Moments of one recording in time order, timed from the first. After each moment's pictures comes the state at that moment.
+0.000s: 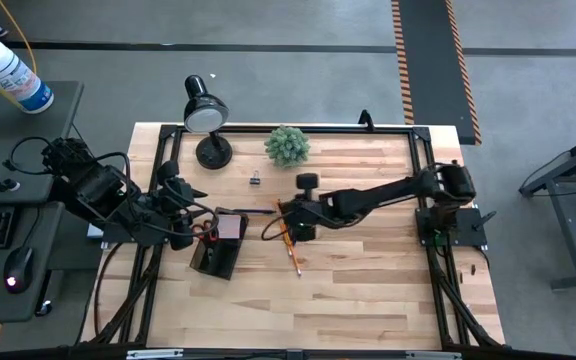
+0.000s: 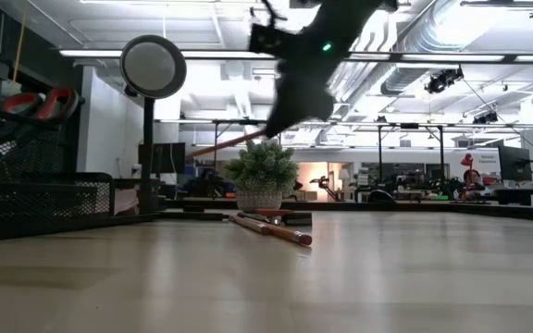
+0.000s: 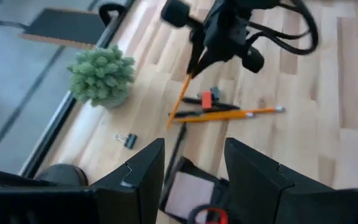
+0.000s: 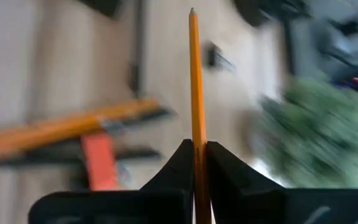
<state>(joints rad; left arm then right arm) -0.51 1.15 1.48 -1.39 -0.73 -0.66 0.12 1.85 1.36 -0.48 0.56 -0.18</state>
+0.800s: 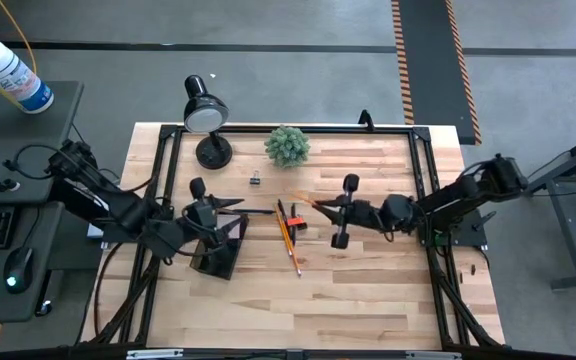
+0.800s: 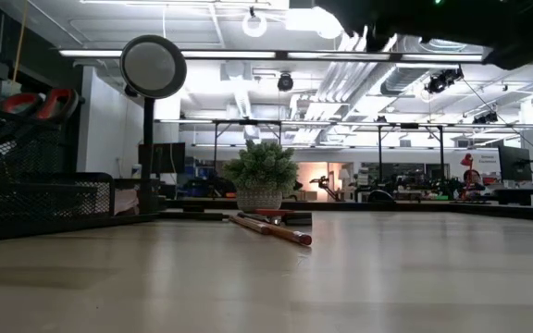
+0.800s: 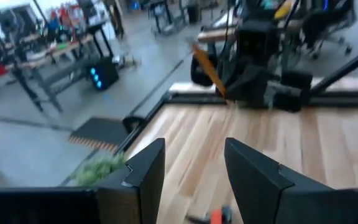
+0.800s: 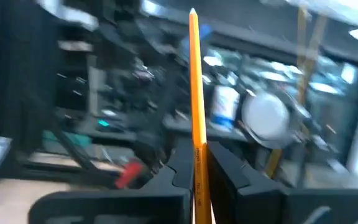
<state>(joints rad) -0.51 1.15 1.06 -0.28 -1.06 -0.10 0.20 1.46 0.48 1.29 0.30 -0.28</state>
